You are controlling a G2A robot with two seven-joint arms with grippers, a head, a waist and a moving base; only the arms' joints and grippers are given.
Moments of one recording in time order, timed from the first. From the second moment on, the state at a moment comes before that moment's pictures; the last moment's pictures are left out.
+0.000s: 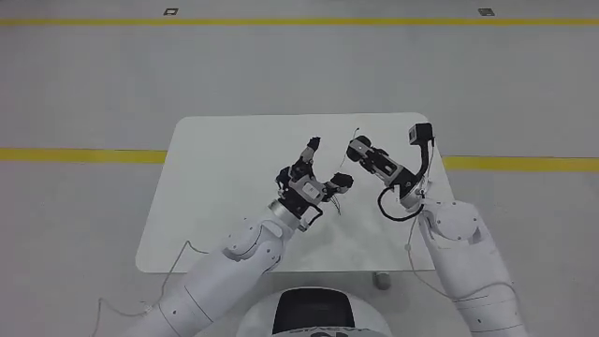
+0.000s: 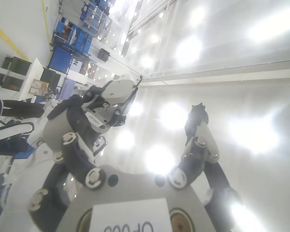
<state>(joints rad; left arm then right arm) 1.34 -1.22 -0.75 -1.62 -1.13 -0.29 -0.22 -1.52 -1.28 1.40 -1.65 0.07 -0.34 0.60</state>
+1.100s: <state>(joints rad) 1.36 -1.25 -0.78 -1.60 -1.08 -0.26 -0.24 -1.54 -1.26 1.39 -1.69 0.03 -0.34 0.57</state>
